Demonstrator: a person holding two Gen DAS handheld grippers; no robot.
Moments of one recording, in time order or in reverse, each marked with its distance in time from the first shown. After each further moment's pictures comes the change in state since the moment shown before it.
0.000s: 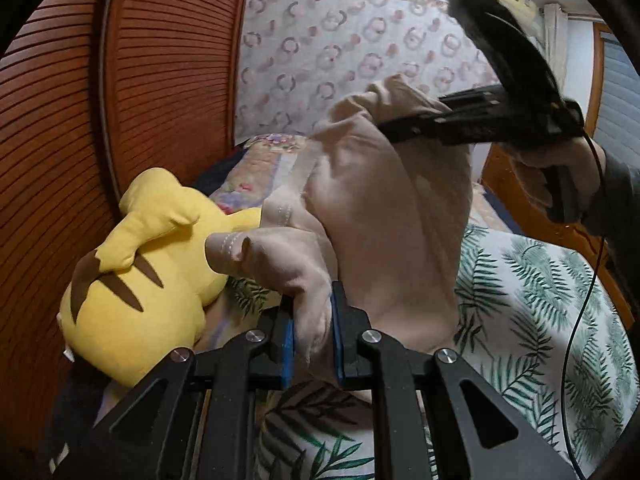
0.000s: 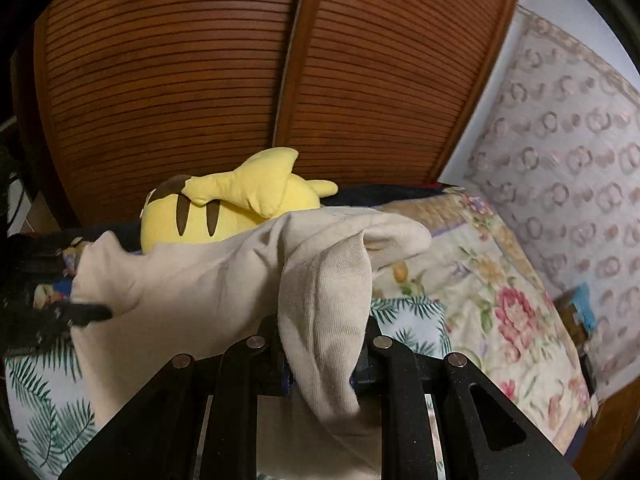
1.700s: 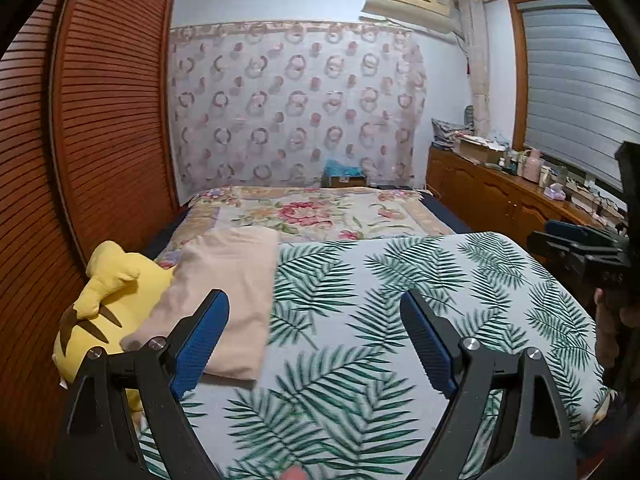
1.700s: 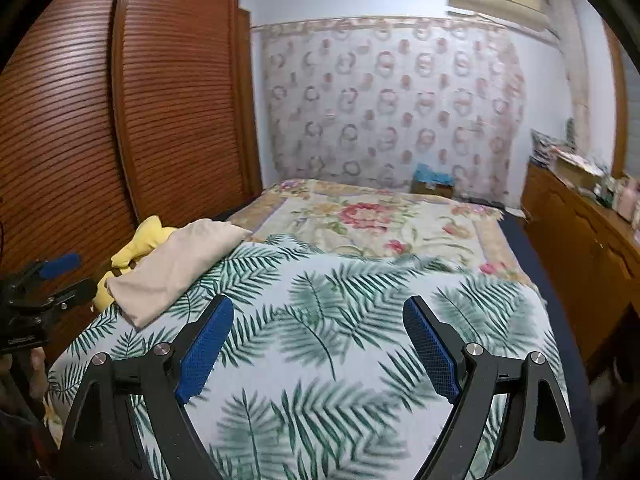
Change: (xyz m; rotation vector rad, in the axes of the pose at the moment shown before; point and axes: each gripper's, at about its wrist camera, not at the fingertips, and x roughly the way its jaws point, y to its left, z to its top) left arm -0.113 -0.144 -0.015 0.199 -0.144 -0.124; right arm -0.240 0.178 -0.208 0.703 -0.230 -0.503
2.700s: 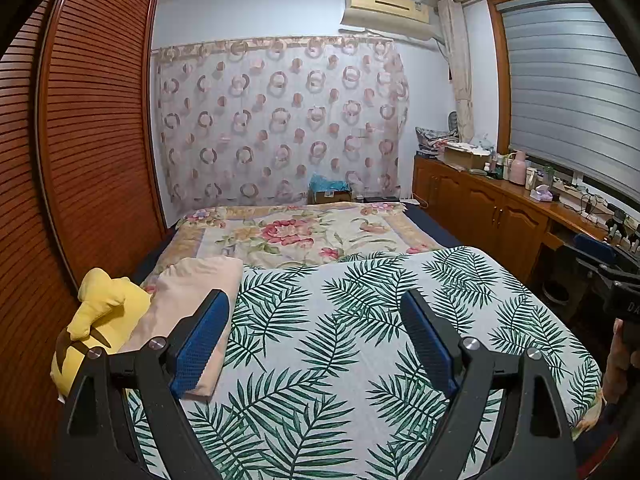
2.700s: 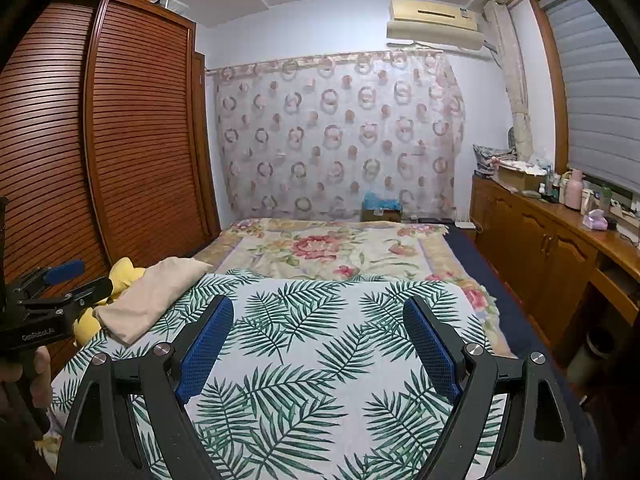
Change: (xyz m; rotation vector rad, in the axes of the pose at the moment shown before) left arm -0.023 -0.056 0.025 0.038 -0.052 -0.016; right arm -0.081 0.022 -0.035 0.087 -0.135 -0.150
